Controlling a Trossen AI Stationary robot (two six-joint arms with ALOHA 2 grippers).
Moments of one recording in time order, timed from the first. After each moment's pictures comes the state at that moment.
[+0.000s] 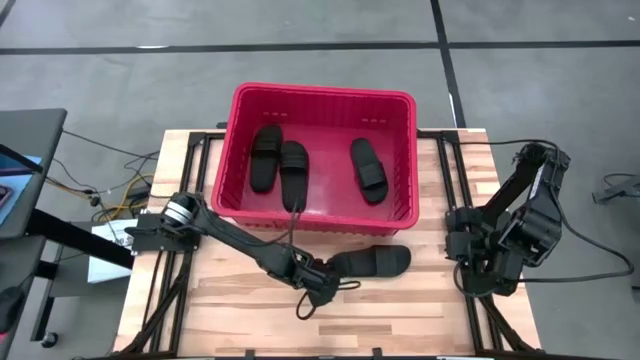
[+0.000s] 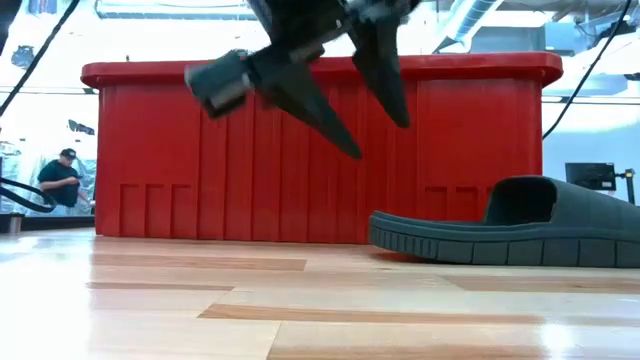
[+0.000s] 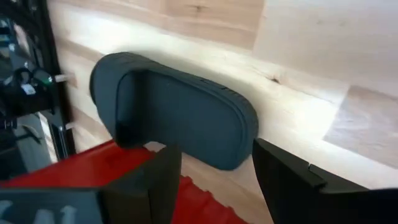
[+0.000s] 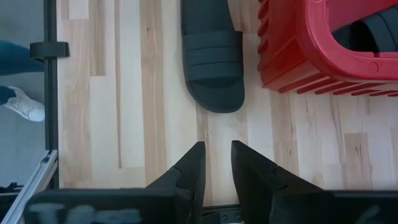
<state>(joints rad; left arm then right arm) -0.40 2.03 1.57 -0.53 -0.36 1.09 1.01 1.19 1.36 -1.57 0.34 0.97</state>
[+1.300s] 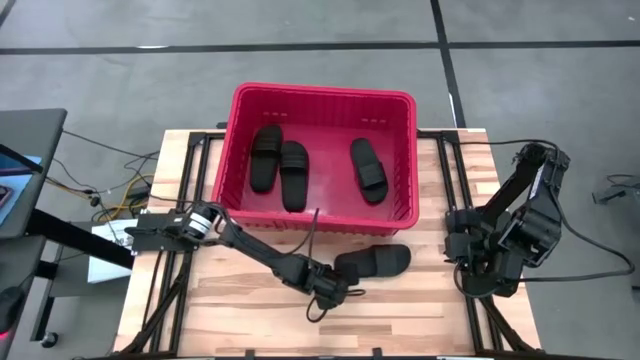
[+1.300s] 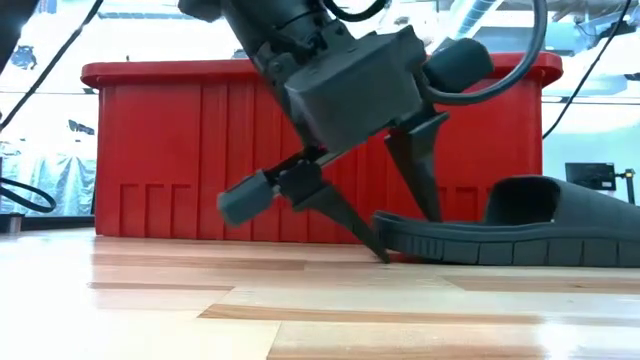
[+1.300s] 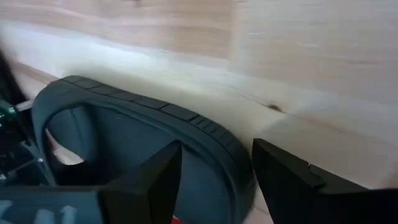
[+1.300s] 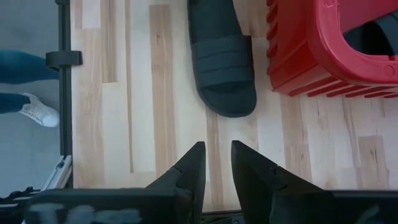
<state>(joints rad) -0.39 2.22 1.58 -0.37 -0.41 1.22 1.01 1.19 1.36 -1.53 0.34 0.98</state>
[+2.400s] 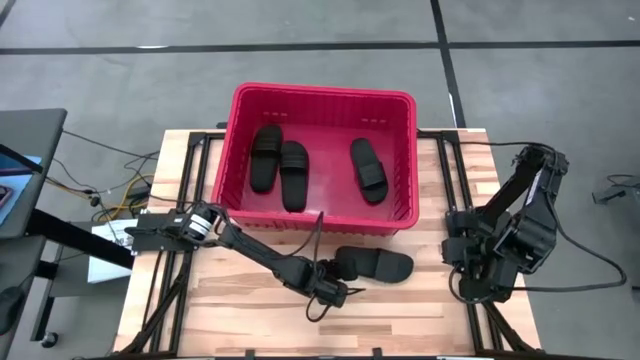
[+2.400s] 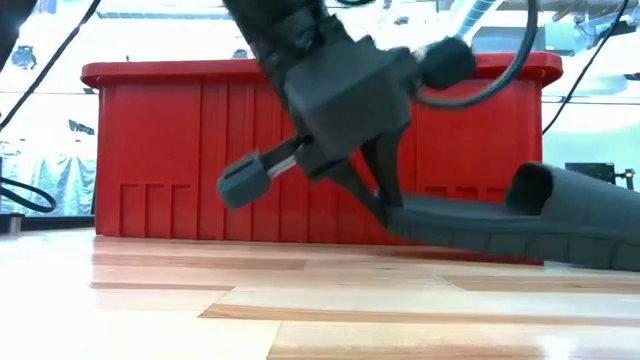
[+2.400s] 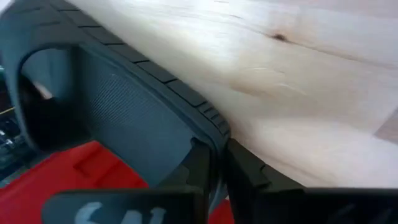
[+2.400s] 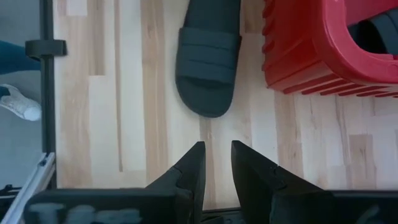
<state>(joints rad) -0.40 2.23 1.63 -0.52 -0.59 1.19 1.01 1.23 1.35 -1.54 0.34 0.97</state>
